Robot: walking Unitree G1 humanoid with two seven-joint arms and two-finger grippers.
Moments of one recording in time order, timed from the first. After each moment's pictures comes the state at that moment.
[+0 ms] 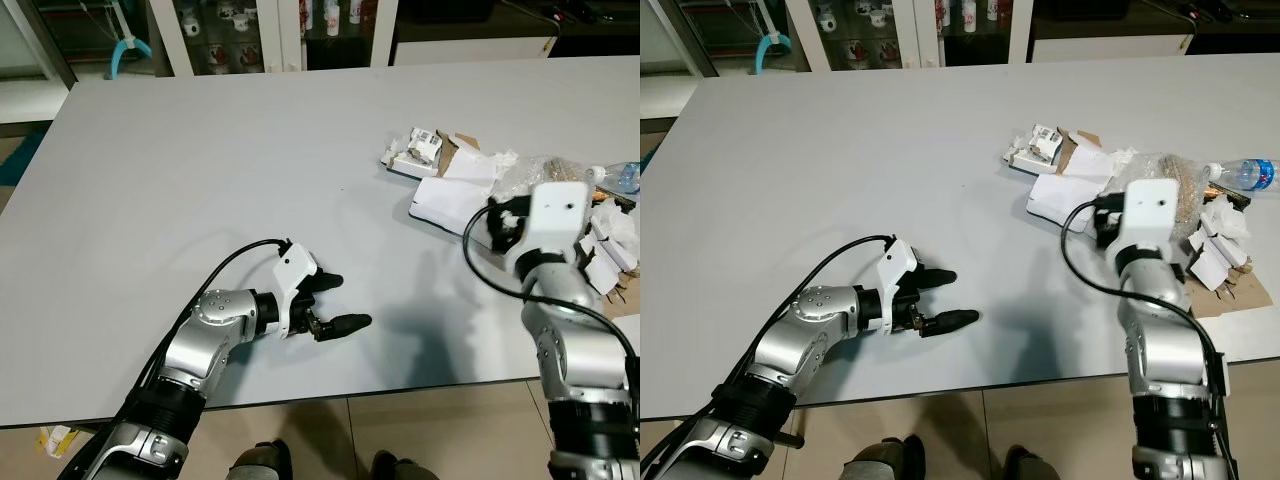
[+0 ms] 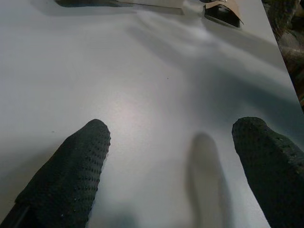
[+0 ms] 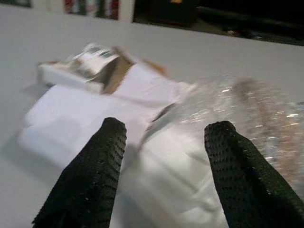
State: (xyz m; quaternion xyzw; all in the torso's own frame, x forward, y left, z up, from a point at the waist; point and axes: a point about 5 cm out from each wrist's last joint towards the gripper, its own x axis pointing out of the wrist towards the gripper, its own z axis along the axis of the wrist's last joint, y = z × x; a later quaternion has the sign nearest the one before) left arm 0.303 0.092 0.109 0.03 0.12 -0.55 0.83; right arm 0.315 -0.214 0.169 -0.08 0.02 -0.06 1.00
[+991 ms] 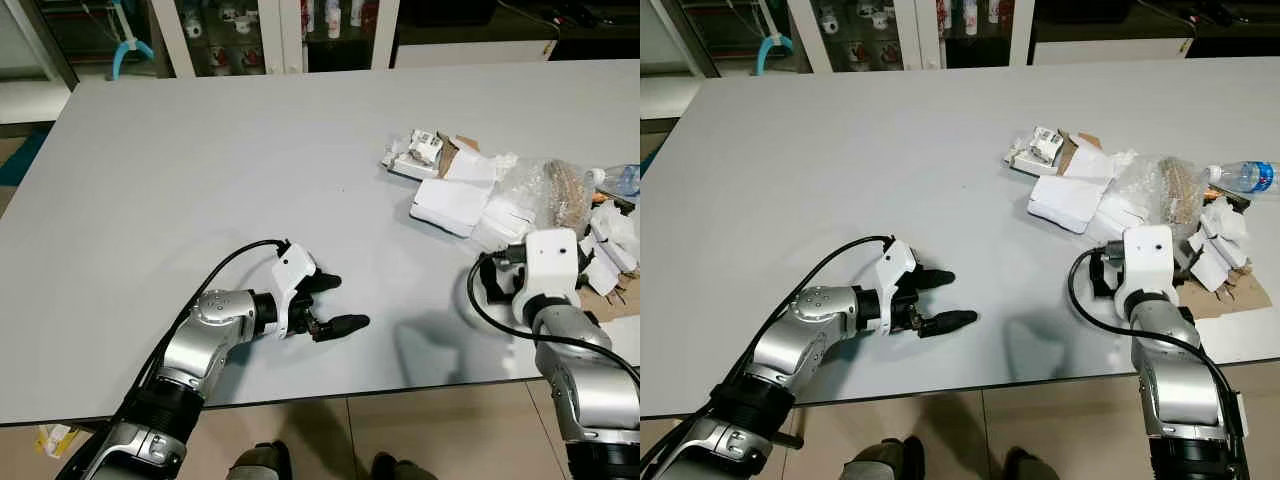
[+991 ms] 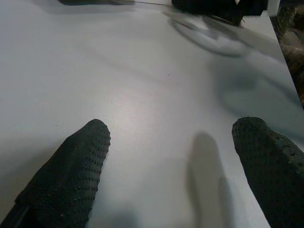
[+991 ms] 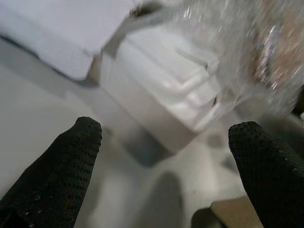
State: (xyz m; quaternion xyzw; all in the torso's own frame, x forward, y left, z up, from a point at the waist) left arm 0.303 0.093 0.108 0.04 0.13 -0.55 0.82; right arm 0.286 -0.234 0.125 -0.11 0.14 -0.07 0.98
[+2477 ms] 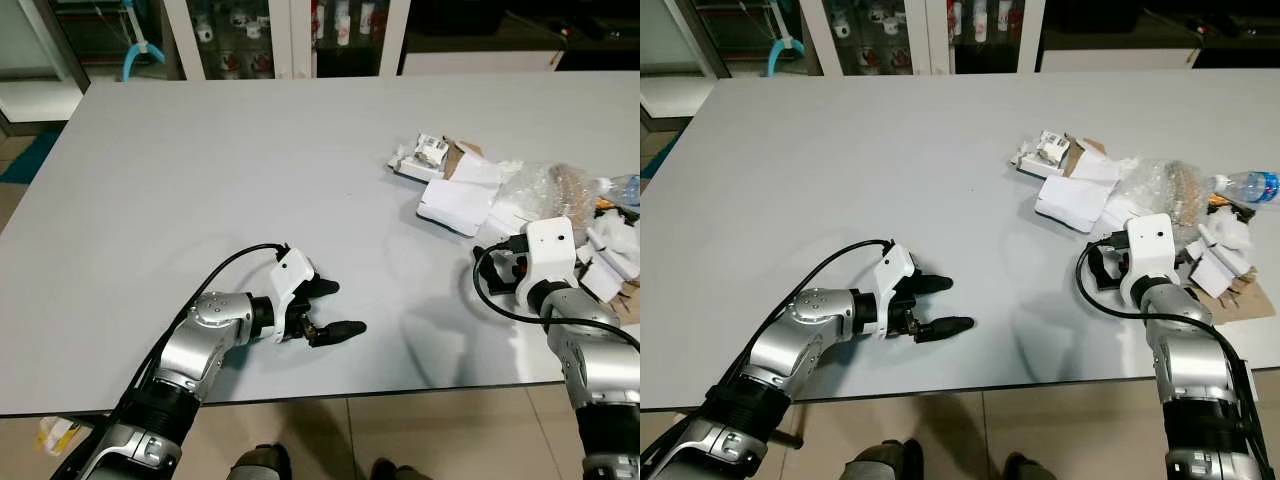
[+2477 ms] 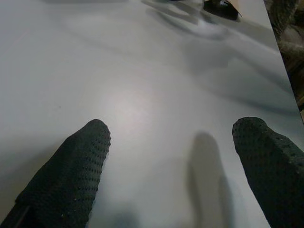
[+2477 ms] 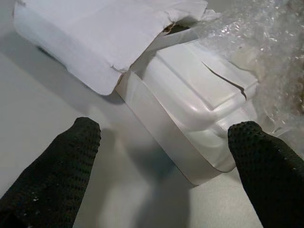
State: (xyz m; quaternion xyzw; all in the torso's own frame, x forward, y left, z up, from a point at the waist) left arm 0.300 0.098 0.104 0.04 0.14 -0.56 0.82; right arm 0.315 -0.253 0.122 -0.08 0.13 0.01 0.99
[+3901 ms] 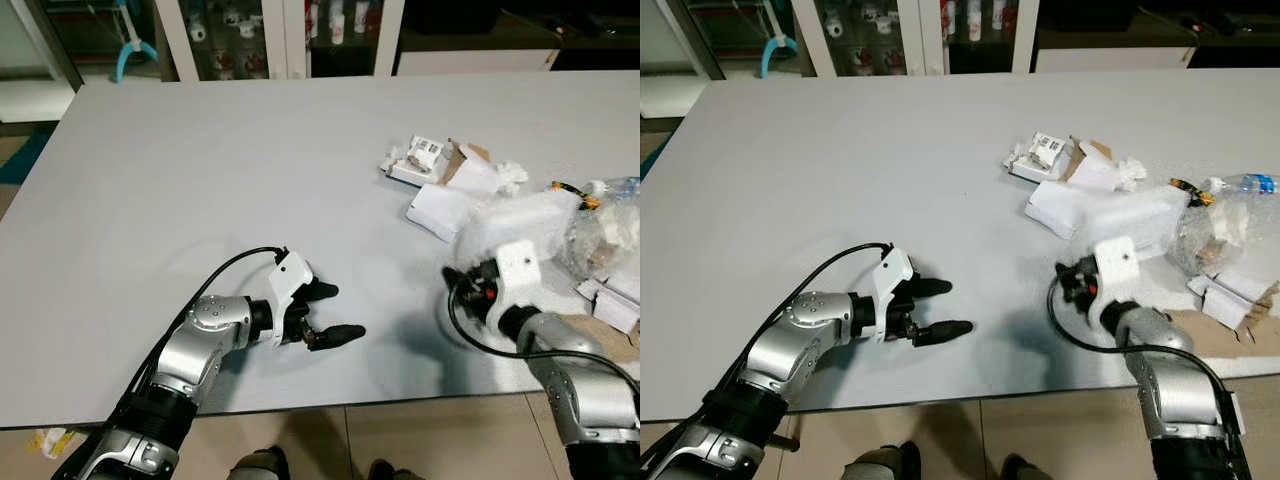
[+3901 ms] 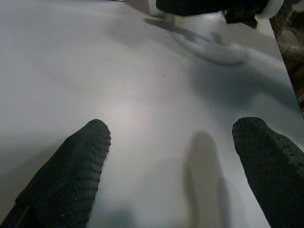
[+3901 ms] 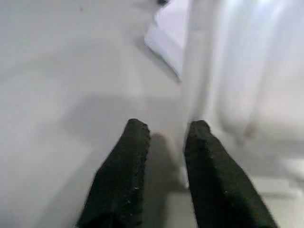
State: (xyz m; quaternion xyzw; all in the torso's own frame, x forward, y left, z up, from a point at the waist) left arm 0.297 0.098 0.104 0.04 0.14 -0.56 0.82; right arm 0.286 -0.209 0.122 -0.05 0.12 0.14 0.98
